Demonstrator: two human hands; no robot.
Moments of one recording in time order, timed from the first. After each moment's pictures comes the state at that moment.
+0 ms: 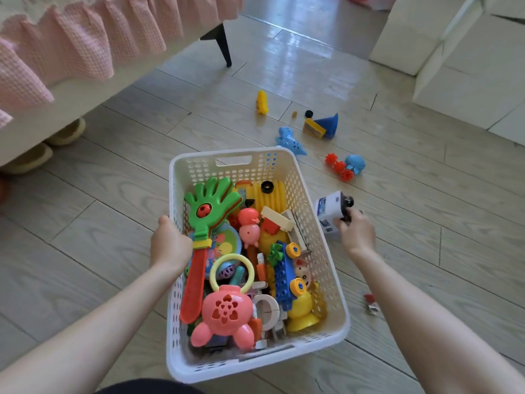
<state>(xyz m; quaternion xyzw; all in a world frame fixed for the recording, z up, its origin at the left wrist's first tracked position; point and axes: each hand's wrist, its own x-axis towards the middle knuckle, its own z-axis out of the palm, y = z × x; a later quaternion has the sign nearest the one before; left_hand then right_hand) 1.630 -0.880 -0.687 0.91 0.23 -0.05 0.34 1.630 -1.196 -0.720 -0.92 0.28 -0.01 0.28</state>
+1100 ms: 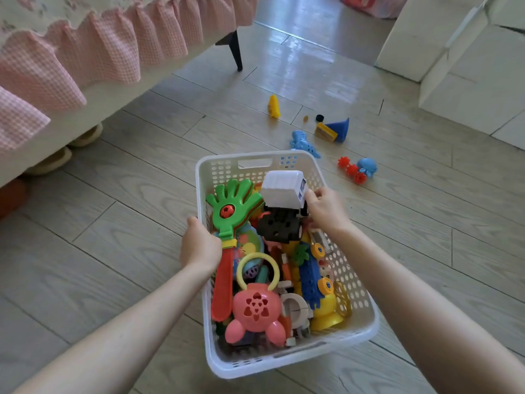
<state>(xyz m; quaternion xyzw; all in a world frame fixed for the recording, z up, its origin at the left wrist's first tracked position) 1.629 -0.875 -0.685 0.89 0.23 -0.07 0.38 1.659 -1.080 -0.649 -0.87 0.24 0.07 0.42</state>
